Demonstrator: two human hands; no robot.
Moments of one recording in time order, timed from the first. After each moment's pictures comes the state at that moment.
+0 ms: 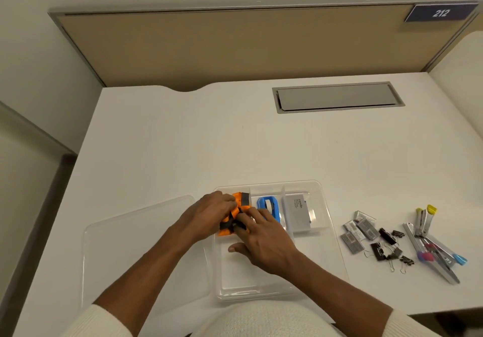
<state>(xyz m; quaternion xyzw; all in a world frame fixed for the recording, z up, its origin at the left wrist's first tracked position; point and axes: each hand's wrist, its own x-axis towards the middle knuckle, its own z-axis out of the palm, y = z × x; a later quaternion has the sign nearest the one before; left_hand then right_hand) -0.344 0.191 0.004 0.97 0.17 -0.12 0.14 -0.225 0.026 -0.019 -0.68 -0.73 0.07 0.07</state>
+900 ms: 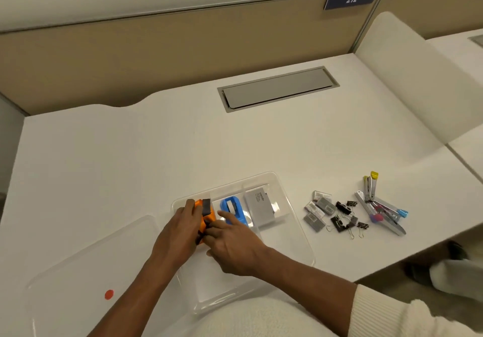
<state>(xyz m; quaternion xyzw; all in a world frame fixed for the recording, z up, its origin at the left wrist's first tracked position) -0.329 0.152 -0.003 0.94 0.28 -0.10 0.14 -0.224 0.015 -0.023 -0.68 -0.73 0.07 0.04</state>
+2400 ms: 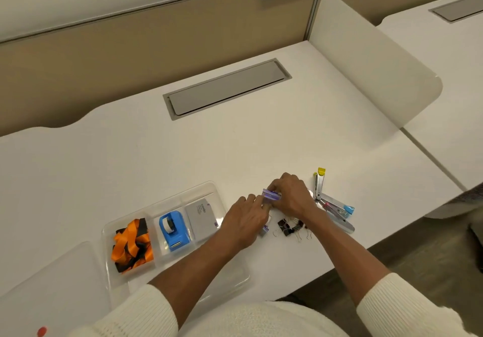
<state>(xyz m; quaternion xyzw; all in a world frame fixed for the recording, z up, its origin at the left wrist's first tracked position) -0.103 -0.021 -0.023 0.99 -0.03 -0.12 0.02 0.040 -0.133 -0.046 -0.90 -0.35 0.20 0.15</state>
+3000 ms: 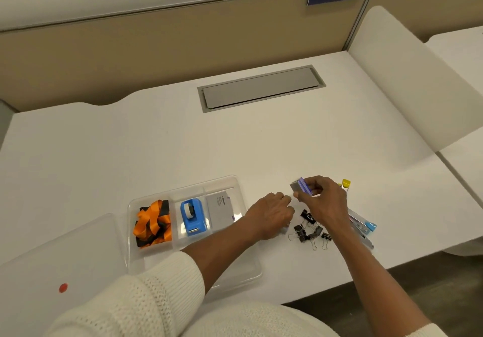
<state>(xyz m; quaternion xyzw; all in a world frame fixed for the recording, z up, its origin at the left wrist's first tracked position) -0.092 -0.019 -0.015 0.99 -0.09 -0.09 0.07 0.028 -0.152 -0.015 -0.90 -0.20 0.14 0.37</state>
